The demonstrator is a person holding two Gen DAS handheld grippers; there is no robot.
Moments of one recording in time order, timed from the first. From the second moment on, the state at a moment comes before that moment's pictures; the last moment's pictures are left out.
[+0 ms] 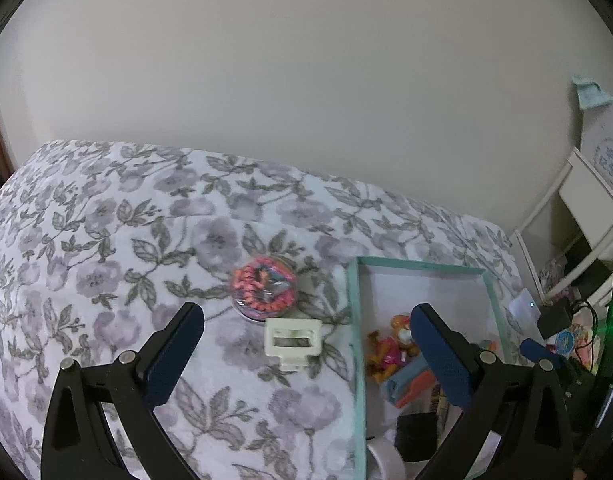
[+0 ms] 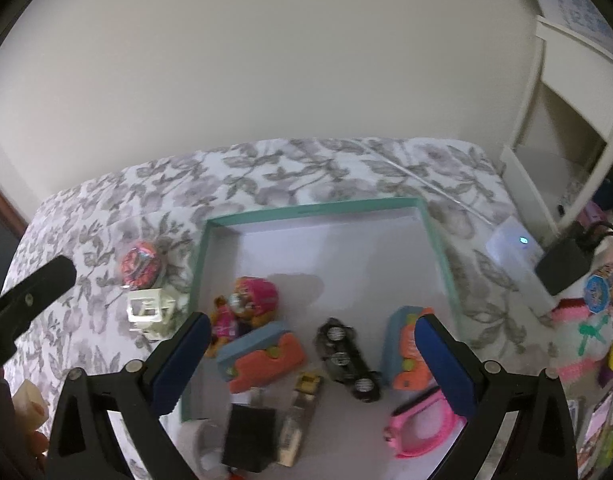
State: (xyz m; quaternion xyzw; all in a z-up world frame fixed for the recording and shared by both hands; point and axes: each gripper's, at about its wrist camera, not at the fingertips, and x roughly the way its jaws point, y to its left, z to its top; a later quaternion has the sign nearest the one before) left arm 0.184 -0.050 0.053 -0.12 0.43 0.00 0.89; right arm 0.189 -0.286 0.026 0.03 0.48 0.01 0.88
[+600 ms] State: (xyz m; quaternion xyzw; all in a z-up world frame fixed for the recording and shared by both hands) left arm 0.184 0.055 0.048 -0.17 0.44 0.07 0.88; right arm 0.195 -0.176 0.006 -0.01 0.49 0.10 0.87
